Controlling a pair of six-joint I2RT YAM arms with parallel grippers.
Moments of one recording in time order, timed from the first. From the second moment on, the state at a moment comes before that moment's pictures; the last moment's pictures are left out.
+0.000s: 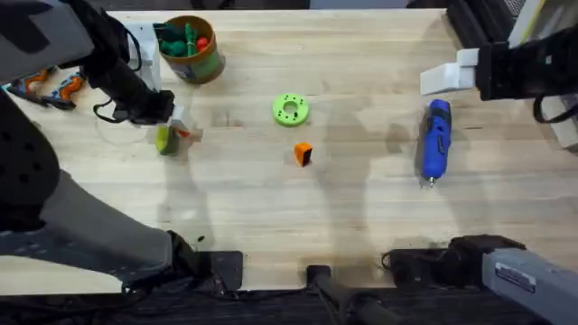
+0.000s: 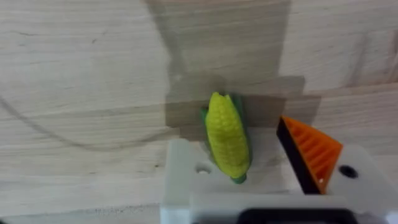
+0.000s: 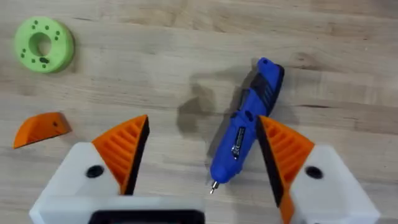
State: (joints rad) left arm 0.29 1.78 1.19 -0.98 0.06 0.34; right arm 0.00 1.15 1.19 -1.10 -0.06 -0.03
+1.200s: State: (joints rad) left arm 0.16 0.94 1.18 -0.94 0.48 -0.08; right arm 0.00 1.15 1.19 -1.10 -0.06 -0.03
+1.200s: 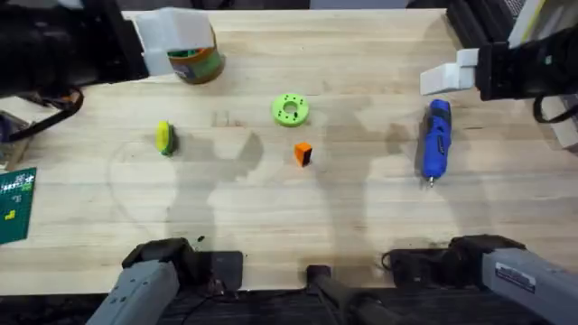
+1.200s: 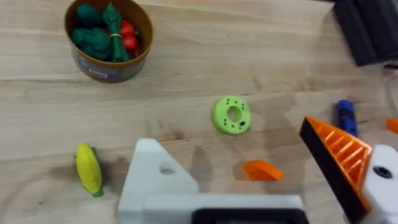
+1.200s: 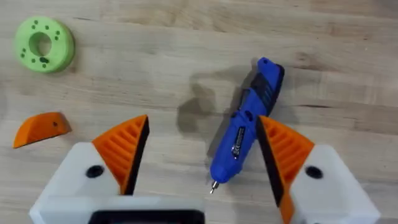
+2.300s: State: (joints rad) left arm 0.12 0.10 0.10 -0.17 0.63 -0.11; right arm 0.00 1.15 1.19 -1.10 -0.06 -0.03
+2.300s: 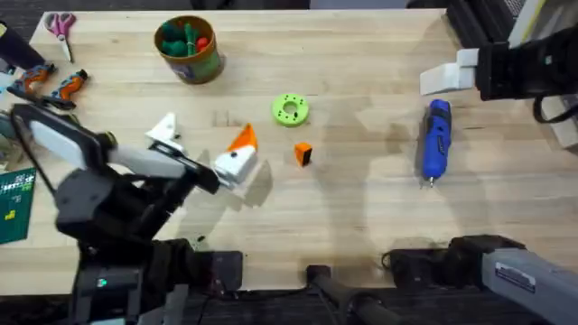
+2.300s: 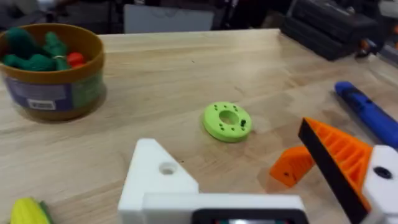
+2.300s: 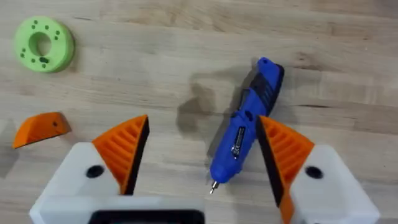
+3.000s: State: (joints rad) left arm 0.02 0.01 0.01 -0.04 0.83 0.02; right arm 0.00 1.15 1.19 -1.10 -0.06 -0.03
